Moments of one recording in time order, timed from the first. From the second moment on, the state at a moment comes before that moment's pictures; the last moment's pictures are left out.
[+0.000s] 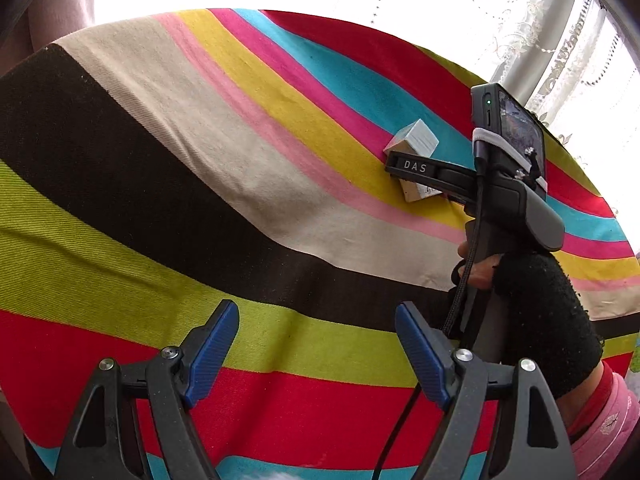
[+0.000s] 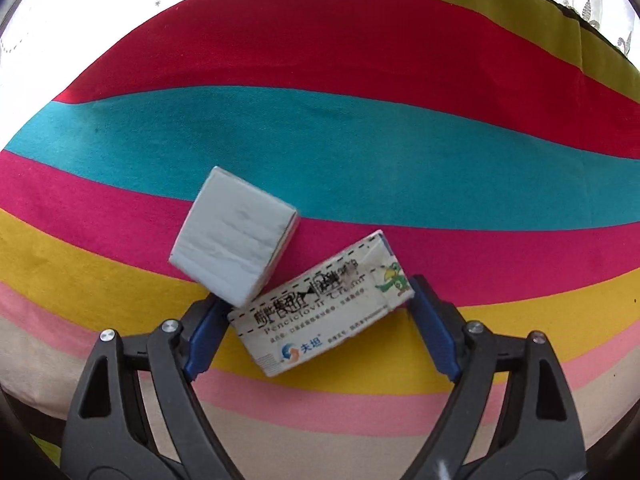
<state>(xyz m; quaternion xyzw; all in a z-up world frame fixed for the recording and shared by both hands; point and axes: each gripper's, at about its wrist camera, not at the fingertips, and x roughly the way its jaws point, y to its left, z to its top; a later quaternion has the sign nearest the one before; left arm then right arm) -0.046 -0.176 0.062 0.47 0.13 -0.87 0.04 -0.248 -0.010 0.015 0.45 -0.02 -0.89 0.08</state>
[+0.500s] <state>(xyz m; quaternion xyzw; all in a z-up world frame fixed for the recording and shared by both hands) -0.083 -0.131 0.056 0.50 0.10 -0.86 0.01 -0.227 0.036 0.004 0.45 0.05 -0.89 0.09</state>
